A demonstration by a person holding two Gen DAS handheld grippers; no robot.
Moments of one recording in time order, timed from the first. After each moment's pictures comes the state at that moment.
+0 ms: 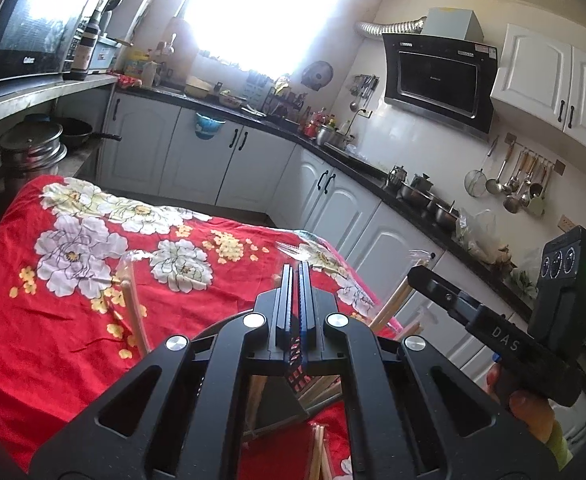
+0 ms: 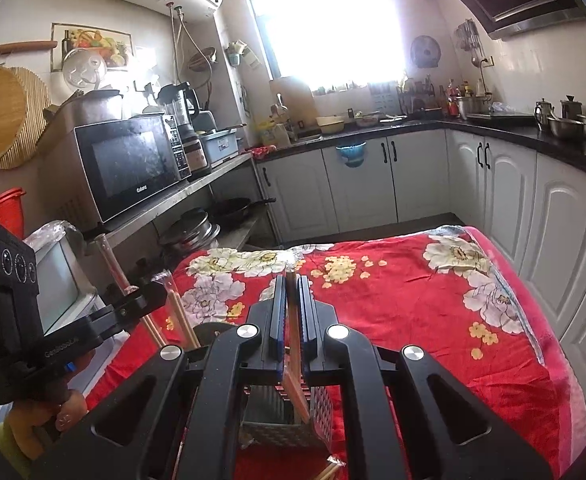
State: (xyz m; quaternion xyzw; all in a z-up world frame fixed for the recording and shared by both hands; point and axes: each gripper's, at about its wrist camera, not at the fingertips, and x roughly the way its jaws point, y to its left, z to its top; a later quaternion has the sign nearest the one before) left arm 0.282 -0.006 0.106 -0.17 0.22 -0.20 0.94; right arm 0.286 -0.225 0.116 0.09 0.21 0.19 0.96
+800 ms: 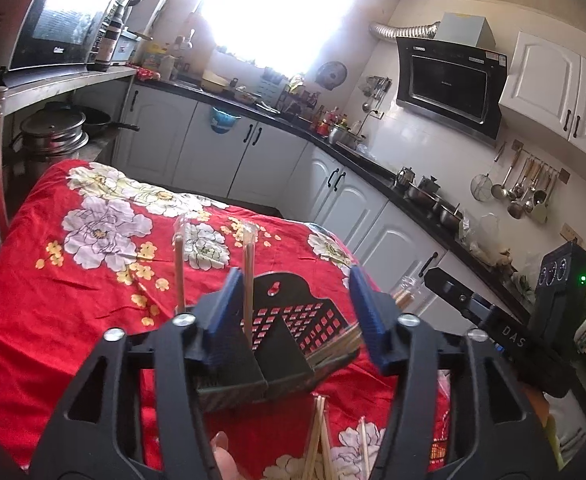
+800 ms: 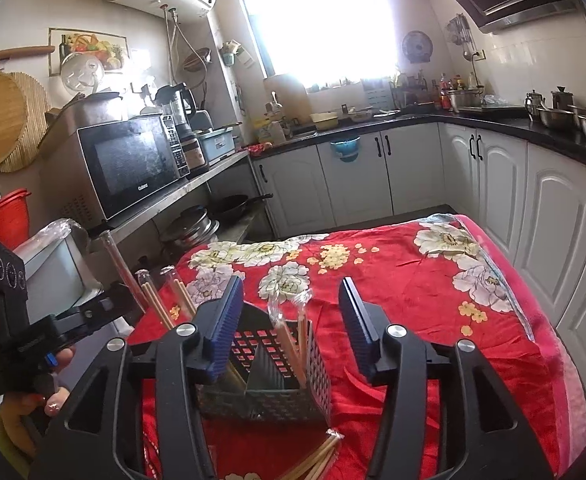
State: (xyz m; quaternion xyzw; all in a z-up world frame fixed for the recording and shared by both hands) left arm 0.239 0.016 0.108 -0.18 0.23 -0.18 0.94; right arm 0.253 -0.235 0.114 0.10 0.22 0.18 0.95
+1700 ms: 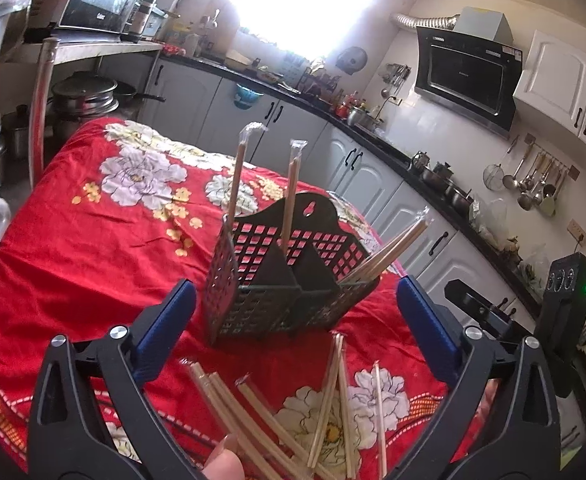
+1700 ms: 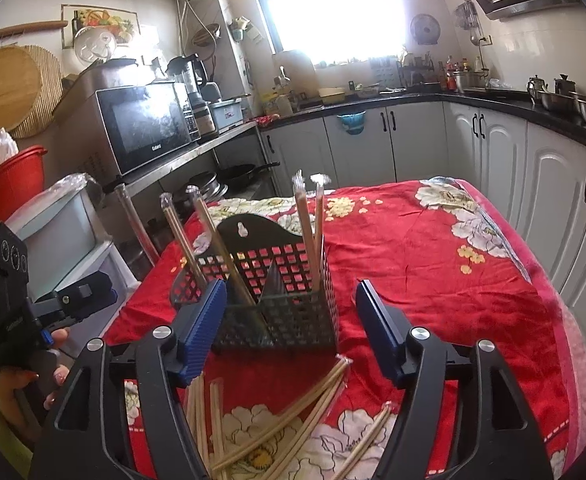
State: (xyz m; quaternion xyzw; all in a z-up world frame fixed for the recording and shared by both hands) left arm 0.185 0.038 0.067 -0.20 0.27 -0.16 0.93; right arm 0.191 -0.229 0.076 0.08 0.26 0.19 0.94
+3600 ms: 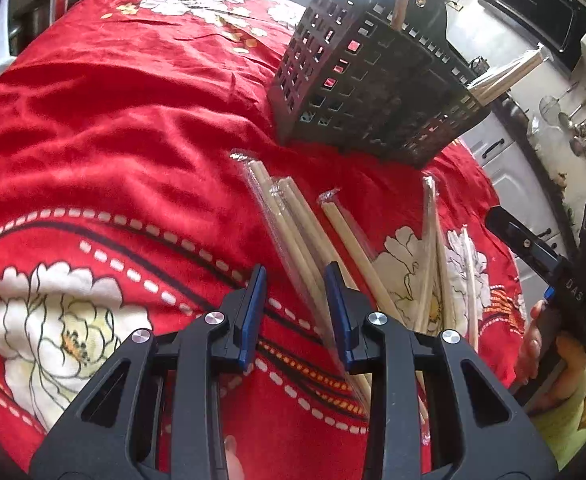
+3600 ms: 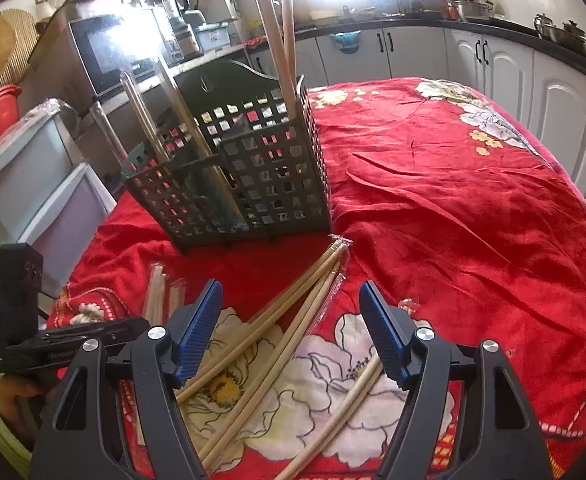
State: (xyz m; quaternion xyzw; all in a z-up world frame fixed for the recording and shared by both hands) left arm 0.177 0.030 -0.064 -0.18 0.48 -0.12 0.85; right arm 0.203 -0.220 -0.018 0.07 0.39 0.20 0.90
